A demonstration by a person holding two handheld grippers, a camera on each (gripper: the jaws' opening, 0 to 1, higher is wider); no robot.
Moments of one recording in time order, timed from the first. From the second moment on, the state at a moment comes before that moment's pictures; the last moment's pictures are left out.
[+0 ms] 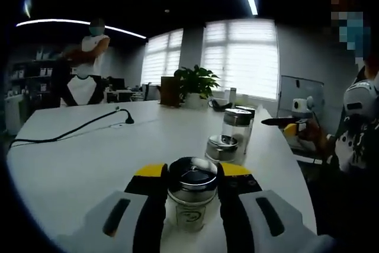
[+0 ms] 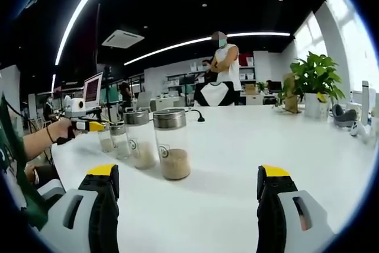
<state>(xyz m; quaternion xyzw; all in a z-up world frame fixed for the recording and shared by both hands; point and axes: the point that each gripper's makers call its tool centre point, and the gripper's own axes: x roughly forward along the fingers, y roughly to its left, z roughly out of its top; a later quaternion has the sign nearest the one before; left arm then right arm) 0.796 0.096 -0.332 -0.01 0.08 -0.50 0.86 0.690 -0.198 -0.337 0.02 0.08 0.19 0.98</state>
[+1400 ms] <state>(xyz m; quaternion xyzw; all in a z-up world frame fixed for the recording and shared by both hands) 0.805 0.107 -0.333 -0.03 0.08 -0.36 0.93 0.691 -0.204 -0.339 0.02 0.09 0.18 0.98</state>
